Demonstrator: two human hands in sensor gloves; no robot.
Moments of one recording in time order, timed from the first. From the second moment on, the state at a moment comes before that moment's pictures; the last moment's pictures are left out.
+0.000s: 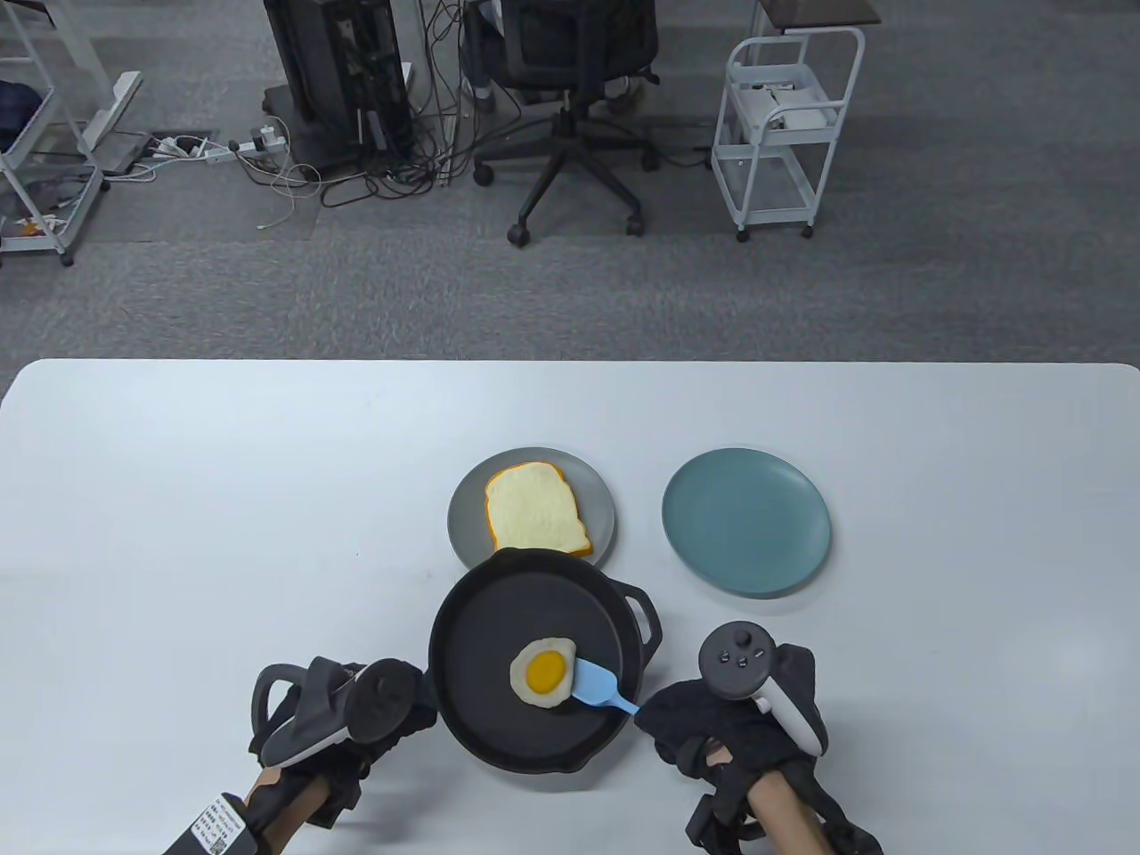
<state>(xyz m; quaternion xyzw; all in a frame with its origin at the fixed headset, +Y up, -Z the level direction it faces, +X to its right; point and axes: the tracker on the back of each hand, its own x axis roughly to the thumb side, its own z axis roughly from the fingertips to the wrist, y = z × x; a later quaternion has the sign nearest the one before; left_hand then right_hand) -0.233 -0.714 -0.269 -0.01 -0.15 -0.01 0.99 0.129 -0.737 -0.267 -0.01 0.22 0.93 0.29</state>
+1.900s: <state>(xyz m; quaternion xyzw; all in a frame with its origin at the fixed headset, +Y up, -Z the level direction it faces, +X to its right) -0.221 -0.712 -0.261 -0.03 -0.12 0.00 0.99 0.074 -0.694 -0.225 0.08 -0.19 0.98 0.00</state>
